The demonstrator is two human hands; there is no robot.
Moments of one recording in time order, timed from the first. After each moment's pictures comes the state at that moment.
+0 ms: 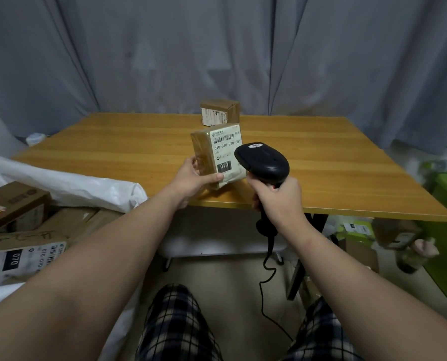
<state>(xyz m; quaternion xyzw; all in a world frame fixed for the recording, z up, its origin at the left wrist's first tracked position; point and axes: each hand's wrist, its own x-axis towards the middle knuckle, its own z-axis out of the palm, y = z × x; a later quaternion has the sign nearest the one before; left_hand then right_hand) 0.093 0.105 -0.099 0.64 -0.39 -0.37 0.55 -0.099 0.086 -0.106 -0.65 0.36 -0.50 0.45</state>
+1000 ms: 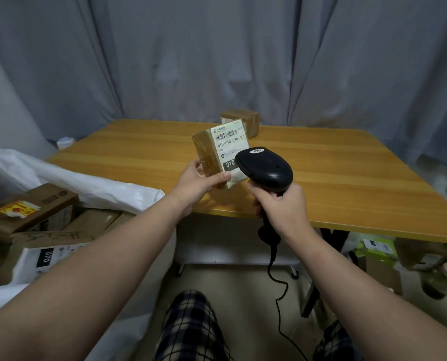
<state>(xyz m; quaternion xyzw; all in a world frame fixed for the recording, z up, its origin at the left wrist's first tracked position) 0.114 0.129 -0.083 0.65 -0.38 -0.31 0.58 -0.072 0.098 -0.093 -0.67 0.29 -0.49 0.48</state>
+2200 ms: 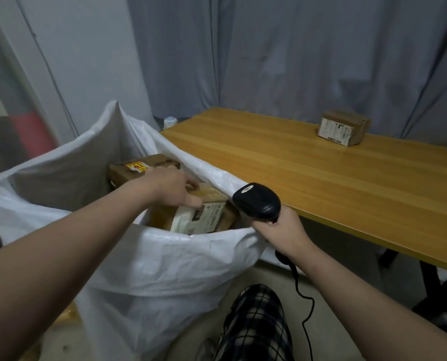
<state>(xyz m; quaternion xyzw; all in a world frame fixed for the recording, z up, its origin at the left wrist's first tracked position) 0.250 0.325 -0.040 0.90 -0.42 -0.07 -0.09 0.064 0.172 -0.131 -0.81 0.26 -0.23 0.47</state>
